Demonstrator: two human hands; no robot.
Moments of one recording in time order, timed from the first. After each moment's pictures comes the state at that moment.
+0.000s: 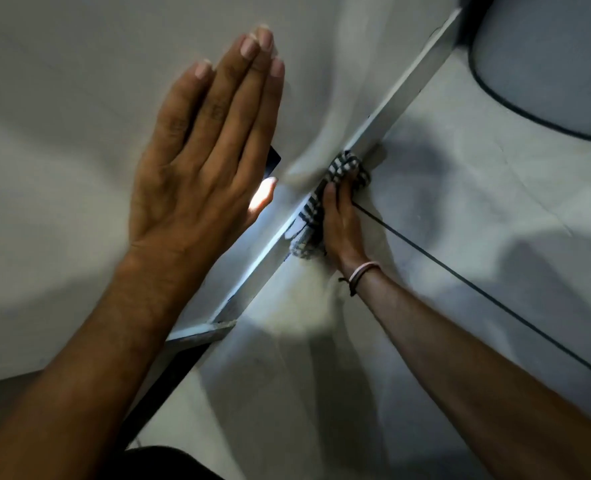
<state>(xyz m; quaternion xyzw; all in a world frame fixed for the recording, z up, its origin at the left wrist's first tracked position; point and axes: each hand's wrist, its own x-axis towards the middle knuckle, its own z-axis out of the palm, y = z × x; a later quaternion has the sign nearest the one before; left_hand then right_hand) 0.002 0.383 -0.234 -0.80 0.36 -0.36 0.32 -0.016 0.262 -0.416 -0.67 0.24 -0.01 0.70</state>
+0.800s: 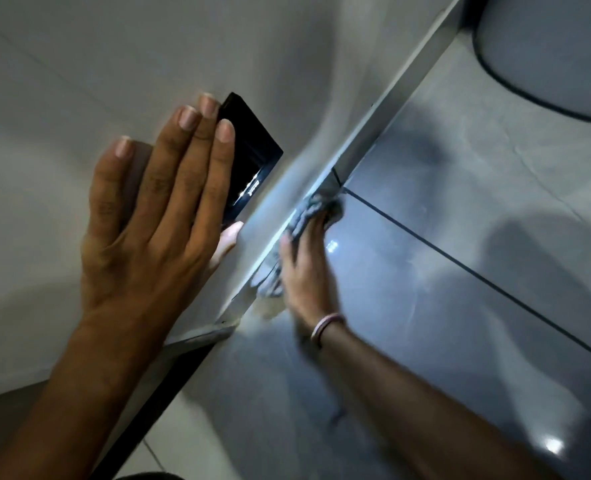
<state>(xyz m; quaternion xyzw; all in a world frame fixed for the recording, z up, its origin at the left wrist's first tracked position) -0.032 0.441 -0.238 -0.89 0.33 -0.20 0.23 -0.074 0.338 -0.427 -0.76 0.21 -0.03 0.62</state>
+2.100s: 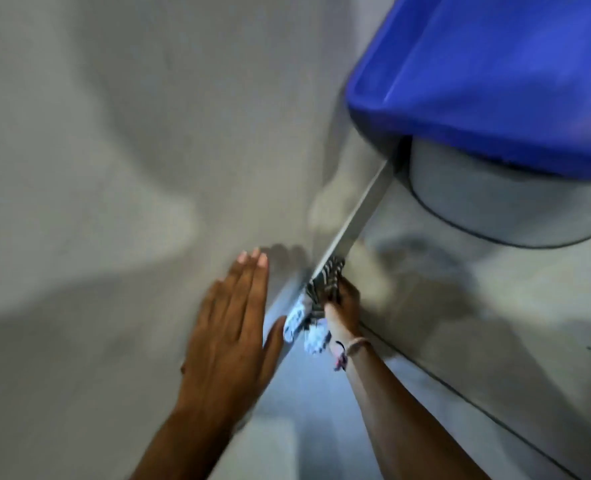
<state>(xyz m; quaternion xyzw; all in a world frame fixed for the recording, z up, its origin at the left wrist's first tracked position) -0.015 0.294 -0.163 -0.94 0.32 -0.08 0.05 0.009 0.204 -0.376 -0.39 0.41 0.04 0.82</state>
